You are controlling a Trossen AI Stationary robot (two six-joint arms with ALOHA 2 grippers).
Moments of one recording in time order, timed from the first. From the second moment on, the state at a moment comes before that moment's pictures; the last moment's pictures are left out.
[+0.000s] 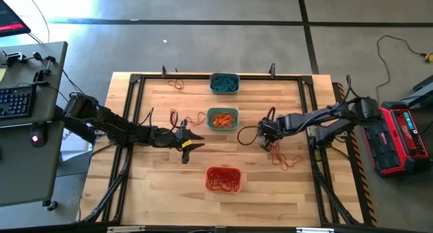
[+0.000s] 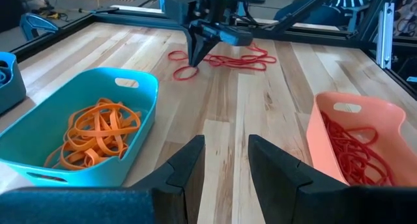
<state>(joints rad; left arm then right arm) -0.21 1.43 0.37 0.75 -0.30 -0.15 -0.03 1.43 0.60 -0.54 0.18 0.56</state>
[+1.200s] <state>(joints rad) -0.21 1.43 0.37 0.75 -0.30 -0.17 0.38 1.28 0.70 -0.08 0.10 0.47</state>
